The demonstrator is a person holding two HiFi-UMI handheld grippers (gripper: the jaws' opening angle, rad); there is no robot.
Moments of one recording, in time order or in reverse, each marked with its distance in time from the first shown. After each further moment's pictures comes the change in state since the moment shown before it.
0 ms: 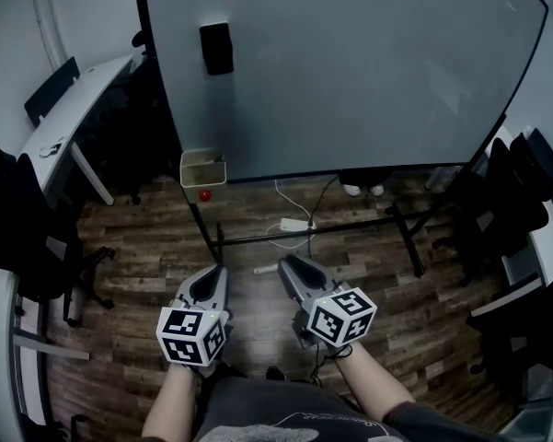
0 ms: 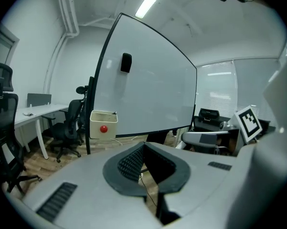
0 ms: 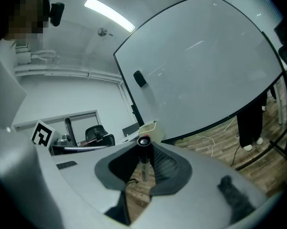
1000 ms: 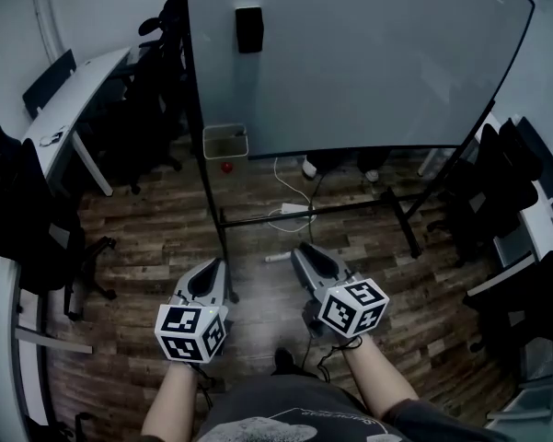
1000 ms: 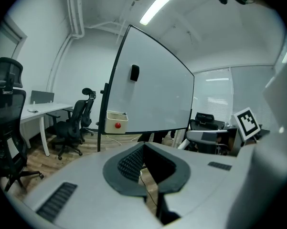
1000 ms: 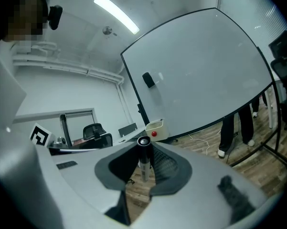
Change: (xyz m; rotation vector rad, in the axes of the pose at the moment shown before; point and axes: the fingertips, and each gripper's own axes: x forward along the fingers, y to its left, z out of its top) left arm -0.092 0.034 -0.024 -0.031 -0.038 -0.025; right arm -0.026 0.072 -0.026 -0.031 -0.033 -0.089
